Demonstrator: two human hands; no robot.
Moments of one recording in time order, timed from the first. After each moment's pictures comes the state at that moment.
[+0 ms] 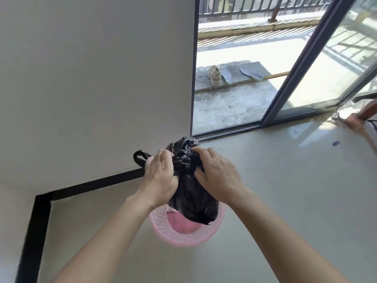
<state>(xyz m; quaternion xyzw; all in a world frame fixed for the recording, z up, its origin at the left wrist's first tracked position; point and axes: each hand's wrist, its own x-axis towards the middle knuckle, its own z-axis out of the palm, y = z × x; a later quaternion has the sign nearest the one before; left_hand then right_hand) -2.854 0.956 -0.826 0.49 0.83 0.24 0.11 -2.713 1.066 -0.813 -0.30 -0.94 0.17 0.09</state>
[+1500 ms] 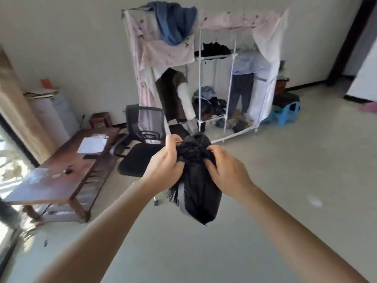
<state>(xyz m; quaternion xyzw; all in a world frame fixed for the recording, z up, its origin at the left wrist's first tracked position) -2.010 0.723 -0.120 0.93 0.07 0.26 0.26 -1.903 0.554 -0.153 -0.86 -0.40 -0.13 0.29</state>
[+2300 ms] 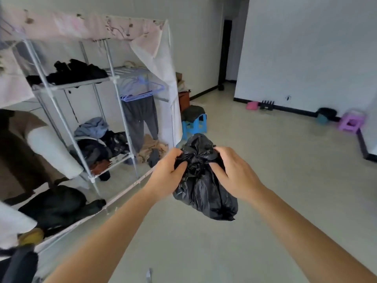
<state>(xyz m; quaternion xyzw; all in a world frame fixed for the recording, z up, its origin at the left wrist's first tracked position) -1.279 0.619 -0.112 0.88 -0.13 0.09 0.45 -1.277 0.402 -0.117 -0.93 -0.19 -0.20 0.24</state>
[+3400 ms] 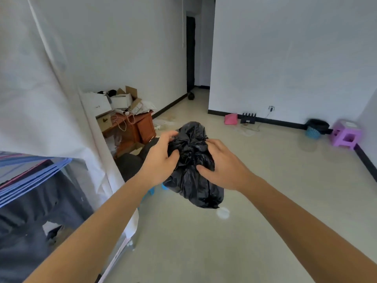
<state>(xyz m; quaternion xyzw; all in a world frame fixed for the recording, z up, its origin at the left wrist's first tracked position) -0.201 0.433 -0.087 0.84 -0.25 0.09 0.47 -0.241 0.224 -0.100 -0.95 -0.14 -0.16 0.22</state>
